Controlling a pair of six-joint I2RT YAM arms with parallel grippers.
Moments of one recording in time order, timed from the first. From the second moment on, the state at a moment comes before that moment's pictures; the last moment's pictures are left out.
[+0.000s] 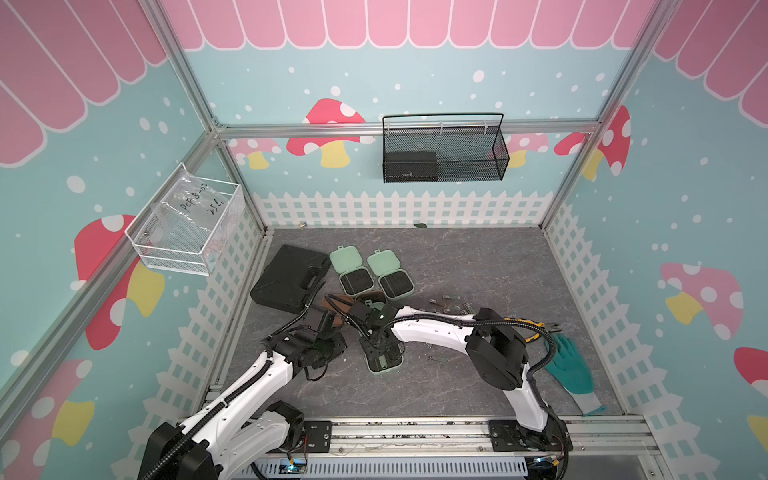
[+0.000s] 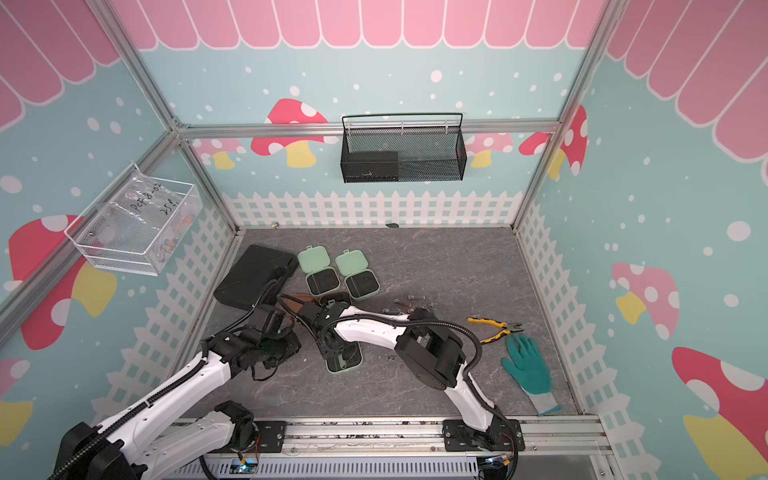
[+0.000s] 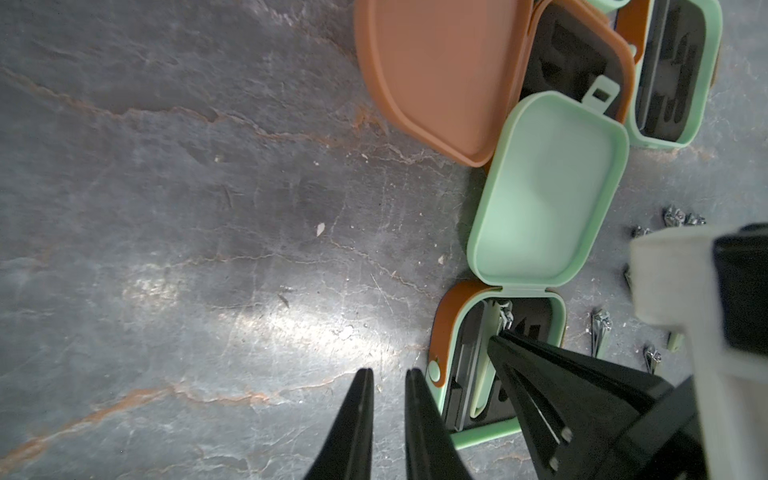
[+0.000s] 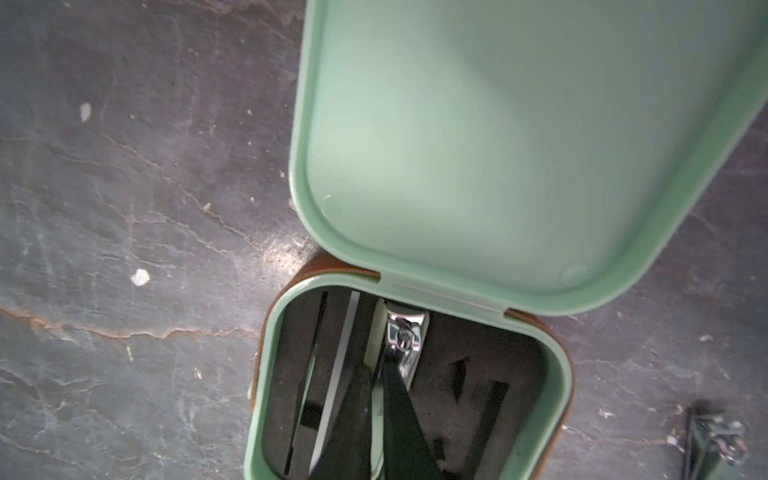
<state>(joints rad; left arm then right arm) -0.42 0.99 0.59 -0.68 0.04 -0.97 1.09 2.15 1.62 -0.83 0.08 0.52</state>
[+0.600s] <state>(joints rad) -0.42 1.00 0.59 -0.68 0.08 -0.97 1.06 2.16 1.62 -0.83 -0.01 0.49</state>
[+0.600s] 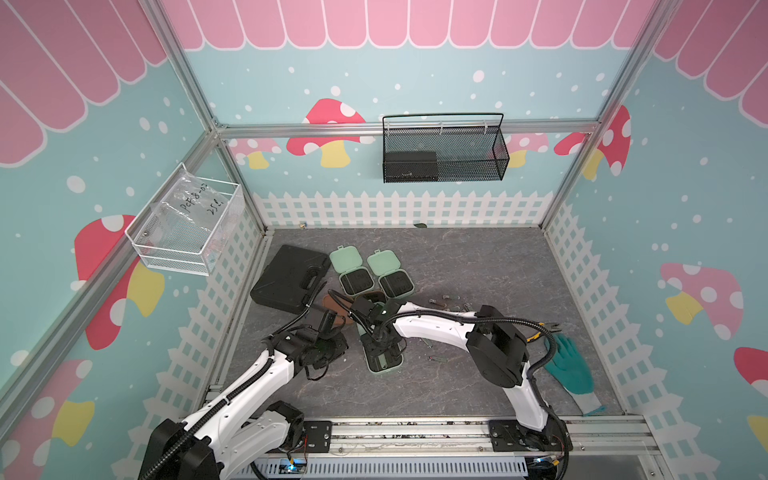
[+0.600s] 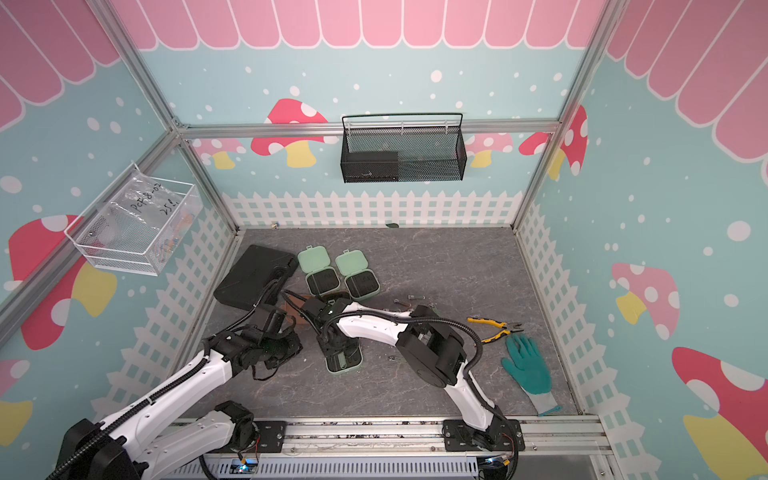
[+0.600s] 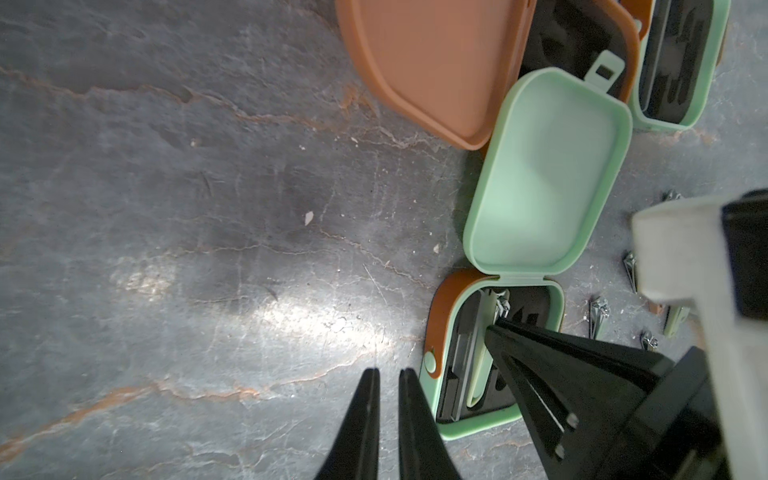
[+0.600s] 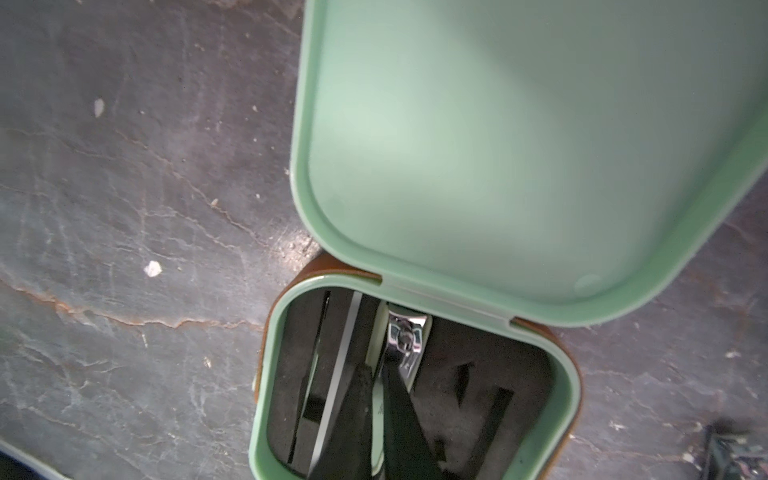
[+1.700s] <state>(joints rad) -0.42 1.05 0.61 -0.63 0.14 -0.94 1.06 2.11 1.75 -0.85 -0.05 0.40</state>
